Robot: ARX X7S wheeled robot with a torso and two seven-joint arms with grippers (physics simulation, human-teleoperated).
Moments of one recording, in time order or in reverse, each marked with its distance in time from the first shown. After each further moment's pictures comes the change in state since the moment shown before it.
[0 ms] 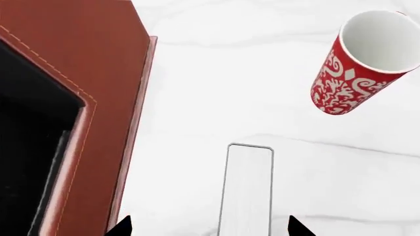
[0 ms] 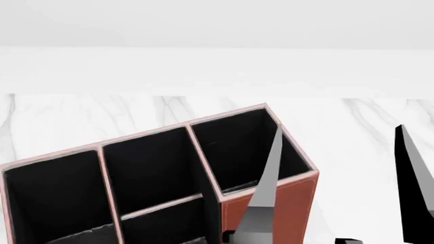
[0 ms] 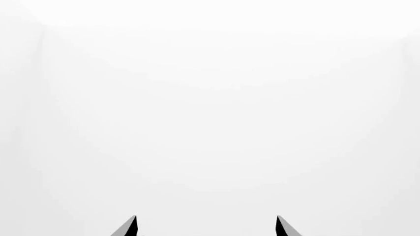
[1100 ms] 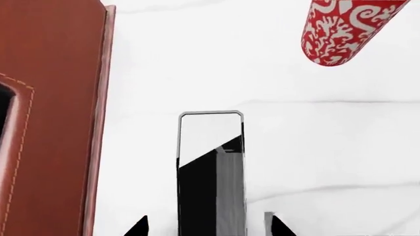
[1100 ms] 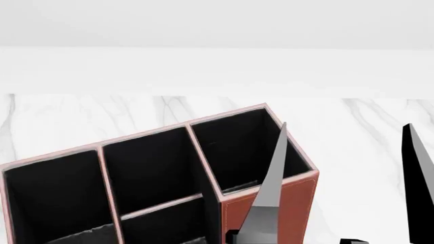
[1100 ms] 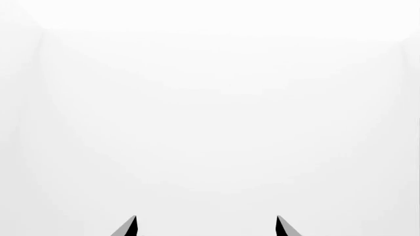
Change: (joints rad) left arm 0.083 0.112 0.066 -0.096 0.115 -0.055 0.018; right arm 0.073 0.058 -0.089 0.000 0.013 -0.046 0.071
